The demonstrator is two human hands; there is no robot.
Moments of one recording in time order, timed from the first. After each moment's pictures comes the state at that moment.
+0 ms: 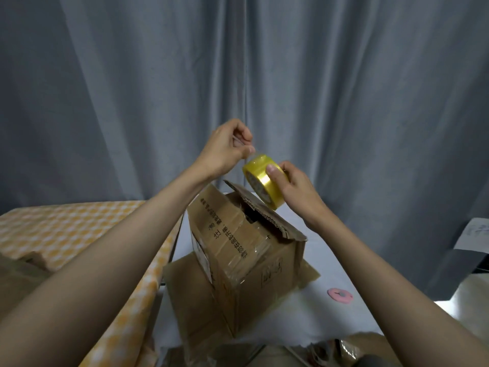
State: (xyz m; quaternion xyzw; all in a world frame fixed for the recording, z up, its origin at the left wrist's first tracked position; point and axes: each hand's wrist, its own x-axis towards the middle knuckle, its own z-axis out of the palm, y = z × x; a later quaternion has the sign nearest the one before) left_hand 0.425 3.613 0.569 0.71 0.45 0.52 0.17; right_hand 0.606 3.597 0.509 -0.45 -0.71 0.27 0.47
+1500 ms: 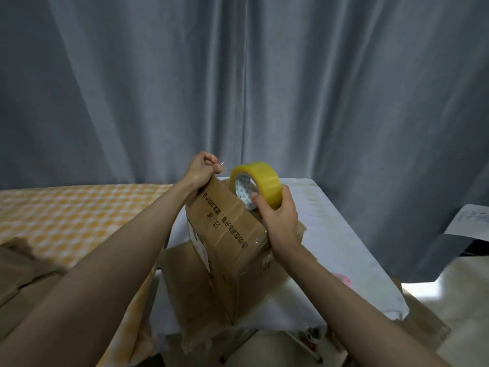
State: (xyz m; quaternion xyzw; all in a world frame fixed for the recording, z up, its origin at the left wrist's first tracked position) left_hand 0.369 3.696 0.446 0.55 0.58 0.51 0.33; right_hand 0.563 3.581 0.415 -0.50 -0.56 0.29 0.59
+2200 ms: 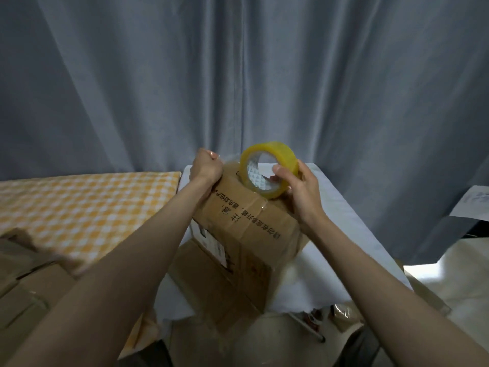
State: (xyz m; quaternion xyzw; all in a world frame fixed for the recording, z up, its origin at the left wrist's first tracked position) left_hand 0.397 3.688 0.425 0.47 0.71 0.47 0.24; right_hand 0.602 3.607 0.429 -0.42 -0.50 0.46 0.60
